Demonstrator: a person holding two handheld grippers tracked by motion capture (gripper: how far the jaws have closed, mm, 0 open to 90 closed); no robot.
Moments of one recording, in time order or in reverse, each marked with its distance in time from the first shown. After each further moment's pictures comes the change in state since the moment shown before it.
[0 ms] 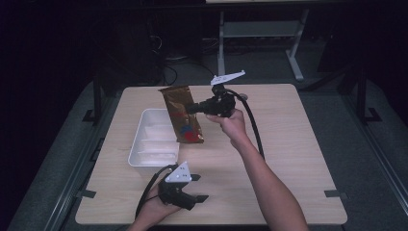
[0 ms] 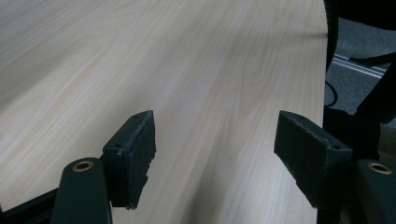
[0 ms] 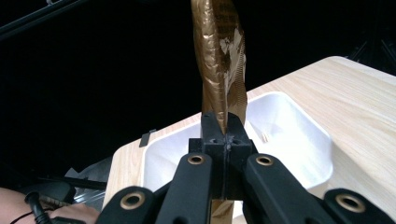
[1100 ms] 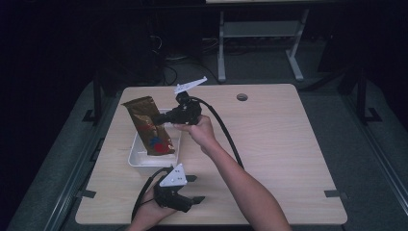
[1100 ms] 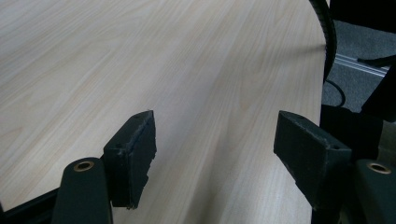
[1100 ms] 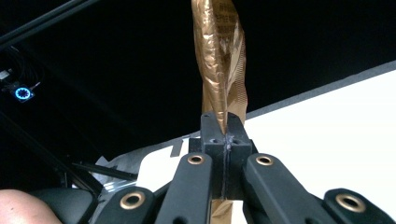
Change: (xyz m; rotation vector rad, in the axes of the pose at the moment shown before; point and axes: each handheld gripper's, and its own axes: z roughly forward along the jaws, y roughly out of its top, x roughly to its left) left arm -0.003 -0.005 -0.011 -0.015 0.030 0.019; right arm 0.028 0.008 0.087 0.052 0.147 -0.018
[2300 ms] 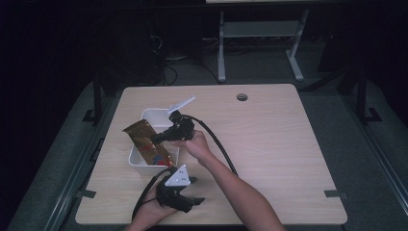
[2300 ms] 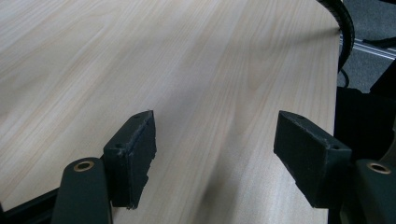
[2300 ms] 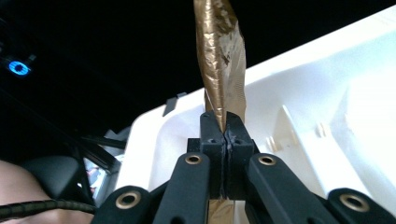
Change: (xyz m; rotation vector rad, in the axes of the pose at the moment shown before) left arm 0.003 -0.005 0.011 0.066 -0.005 0.010; right arm -0.025 -0.051 0.045 0.135 0.022 0.062
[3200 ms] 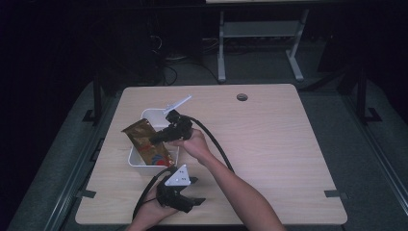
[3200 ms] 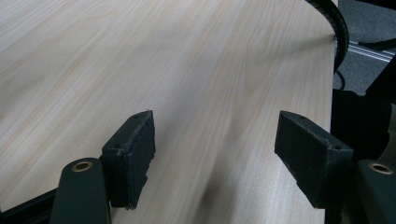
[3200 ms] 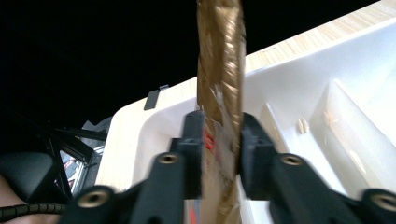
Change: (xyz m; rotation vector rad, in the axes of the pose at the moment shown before) left arm 0.000 0.001 0.001 -0.005 -0.011 -0.002; right arm 0.005 0.008 0.004 0.044 -0.076 -0.018
